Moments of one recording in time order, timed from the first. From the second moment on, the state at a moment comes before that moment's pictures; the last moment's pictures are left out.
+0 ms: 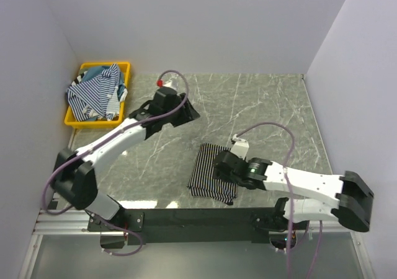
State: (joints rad) left arm -0.62 1.53 1.21 -0.28 0.02 -0.85; right arm 1.08 1.14 0.71 -0.61 0.45 1.14
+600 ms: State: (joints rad) left arm -0.51 1.13 0.98 -0.39 0.05 -0.80; right arm 0.93 1.64 0.93 -0.57 0.38 1.05
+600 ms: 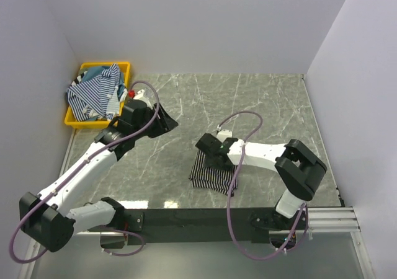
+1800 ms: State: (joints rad) left arm -0.45 1.05 1.09 -0.52 0.25 -0.64; right arm 0.03 2.40 2.10 -1.00 0.19 0.28
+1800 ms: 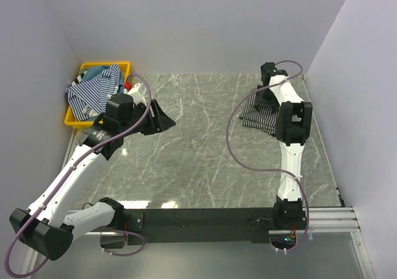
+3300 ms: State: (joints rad) left arm -0.44 1.06 1.08 -0.48 0.34 -0.62; right arm 0.12 2.24 1.80 -0.61 0.20 0.67
